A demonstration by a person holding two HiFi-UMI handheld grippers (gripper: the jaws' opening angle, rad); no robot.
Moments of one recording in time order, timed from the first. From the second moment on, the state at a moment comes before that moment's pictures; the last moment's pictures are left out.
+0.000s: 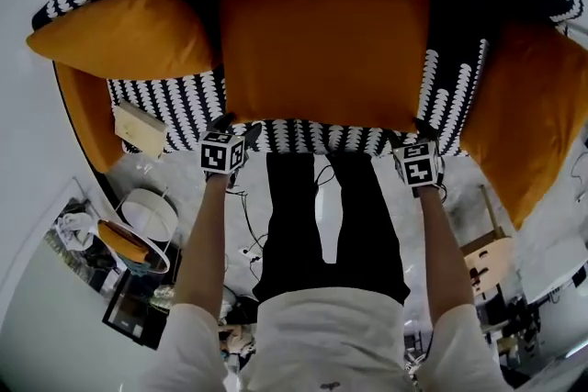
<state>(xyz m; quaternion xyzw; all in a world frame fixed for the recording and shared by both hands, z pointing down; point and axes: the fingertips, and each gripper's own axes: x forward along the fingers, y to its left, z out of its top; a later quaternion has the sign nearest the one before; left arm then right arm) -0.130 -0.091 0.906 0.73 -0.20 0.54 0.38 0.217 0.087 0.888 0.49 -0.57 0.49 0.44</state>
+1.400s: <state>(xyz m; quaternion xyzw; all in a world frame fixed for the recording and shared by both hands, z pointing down) -0.070 -0.029 0.760 0.73 -0.15 0.57 0.35 0.279 0.130 0.745 0.51 -0.57 0.48 0.42</state>
